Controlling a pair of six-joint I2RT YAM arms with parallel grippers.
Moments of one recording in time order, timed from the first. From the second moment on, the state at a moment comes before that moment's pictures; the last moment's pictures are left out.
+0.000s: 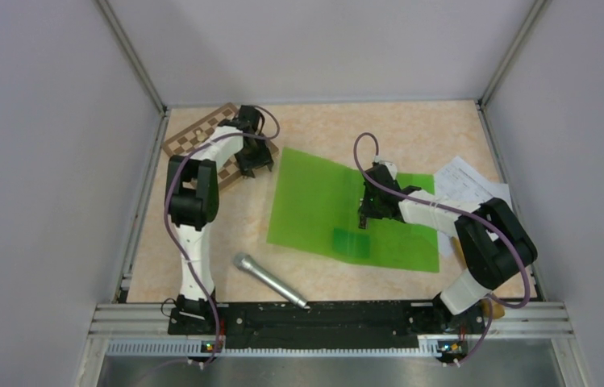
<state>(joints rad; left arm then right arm) -0.21 2.18 1.73 -0.75 -0.02 -0.56 0.55 1.59 0.82 -0.20 0.17 0.63</state>
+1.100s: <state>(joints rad) -0.51 1.54 1.44 -0.52 -0.01 -0.77 0.58 1.73 0.96 -0.16 0.18 0.58</state>
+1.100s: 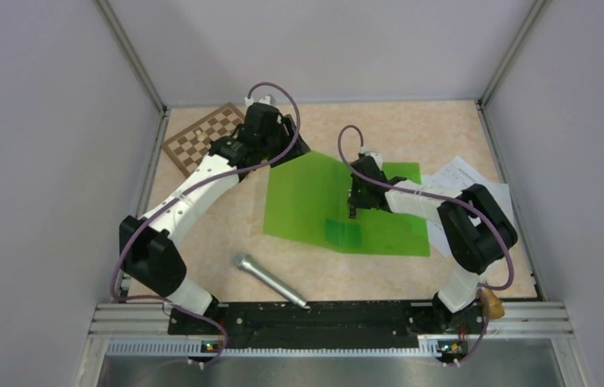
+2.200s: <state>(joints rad) -0.44 1.91 1.40 -0.53 0.17 -0.76 0.32 1.23 0.87 -0.35 0.17 0.49</state>
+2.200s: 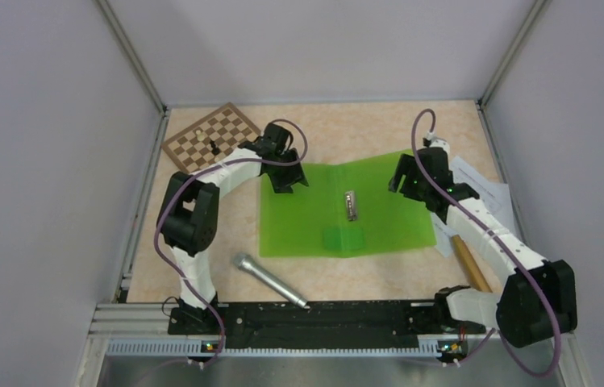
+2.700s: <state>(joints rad) -0.44 2.01 1.43 -0.54 0.17 -0.70 0.17 1.26 0.76 -0.36 0.06 0.47</state>
